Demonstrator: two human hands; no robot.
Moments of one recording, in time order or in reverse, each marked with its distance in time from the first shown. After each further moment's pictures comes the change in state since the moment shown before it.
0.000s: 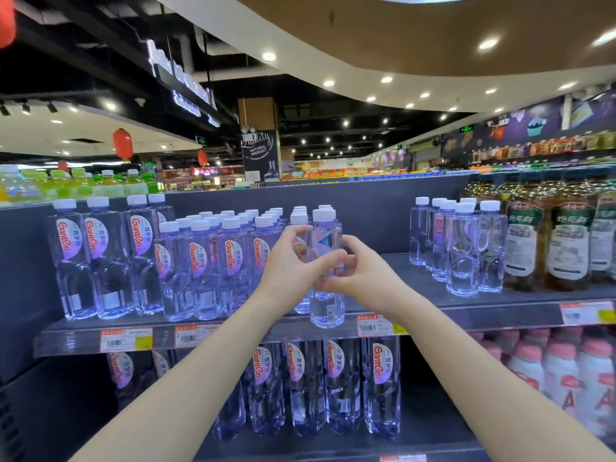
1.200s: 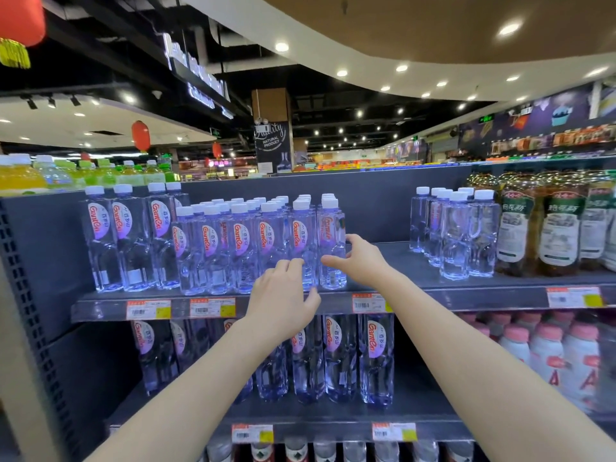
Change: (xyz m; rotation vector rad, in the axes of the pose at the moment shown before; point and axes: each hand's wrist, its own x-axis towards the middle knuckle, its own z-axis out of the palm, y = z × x) left_hand -0.061 -0.022 -0.001 0.999 -0.122 0.023; right_hand 0.023 0.022 -0.002 -0.378 0.130 0.217
